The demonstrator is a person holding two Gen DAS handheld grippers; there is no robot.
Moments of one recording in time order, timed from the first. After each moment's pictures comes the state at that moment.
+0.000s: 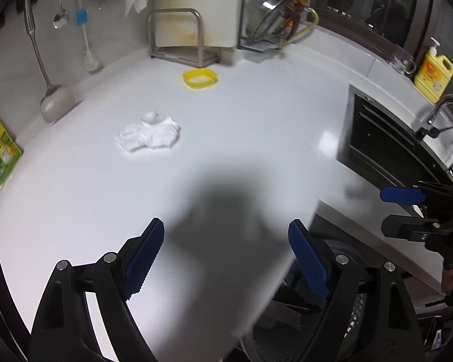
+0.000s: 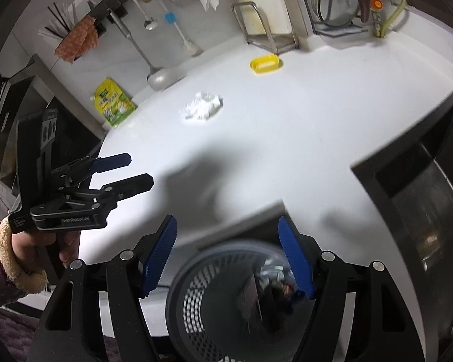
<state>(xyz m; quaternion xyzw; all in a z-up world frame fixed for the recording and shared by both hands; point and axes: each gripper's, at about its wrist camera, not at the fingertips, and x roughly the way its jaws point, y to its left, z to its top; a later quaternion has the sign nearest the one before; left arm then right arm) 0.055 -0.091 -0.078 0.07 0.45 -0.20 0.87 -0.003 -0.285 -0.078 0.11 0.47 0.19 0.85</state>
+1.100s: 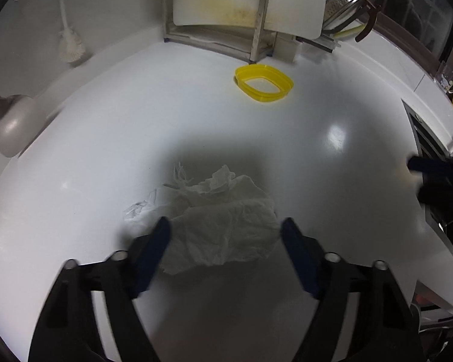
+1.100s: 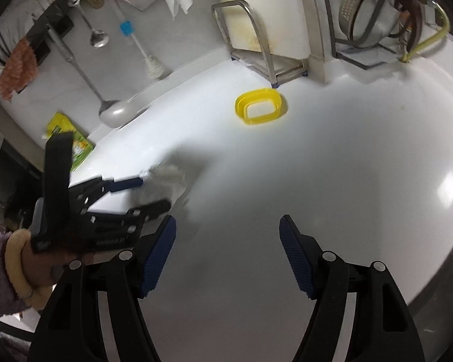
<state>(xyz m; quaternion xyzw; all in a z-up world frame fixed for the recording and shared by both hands) 0.247 -0.067 -0.143 0.07 0.49 -0.22 0.84 0.202 -0.255 -0.102 0.09 0.47 0.14 0.86</state>
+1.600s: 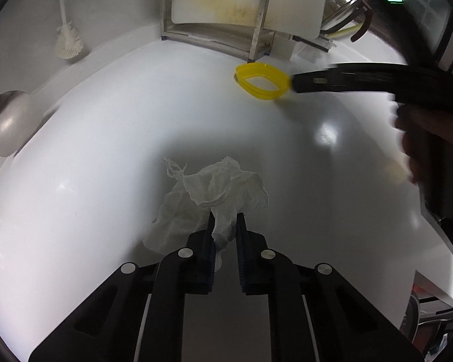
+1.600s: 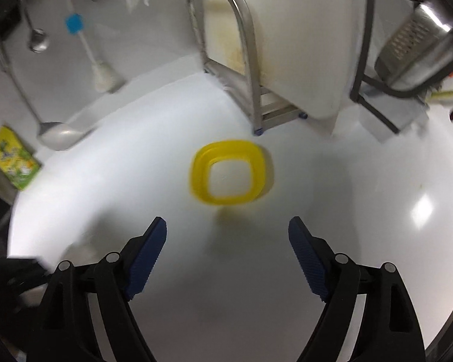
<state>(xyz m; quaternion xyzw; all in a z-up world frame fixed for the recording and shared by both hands) 0.244 -0.056 -0.139 0.06 0.49 -0.23 0.84 0.340 -0.240 -0.125 0.01 0.48 0.09 0.87</state>
